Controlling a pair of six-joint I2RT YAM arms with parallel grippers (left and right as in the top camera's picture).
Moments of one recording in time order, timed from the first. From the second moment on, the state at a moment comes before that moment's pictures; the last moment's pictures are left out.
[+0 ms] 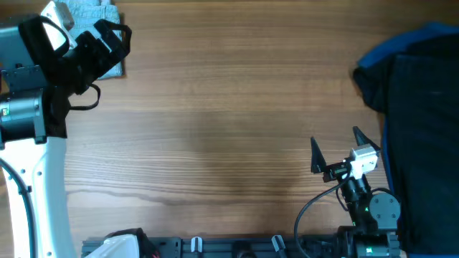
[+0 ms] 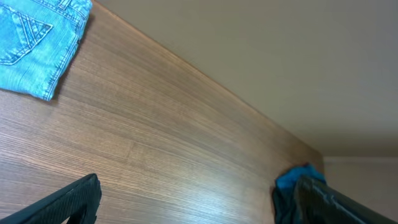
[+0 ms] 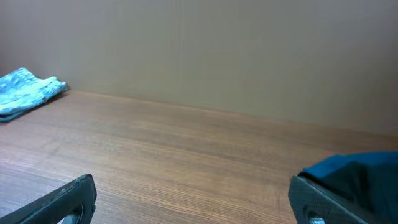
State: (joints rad) left arm 0.14 1.34 1.59 -0.89 0.38 -0.56; right arm -0.01 0.01 0.01 0.02 -0.24 -0.06
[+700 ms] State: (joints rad) left arm -0.06 0.98 0.82 -0.39 0.16 -0.47; right arm -0.01 0.01 0.01 0.02 -0.24 -0.07
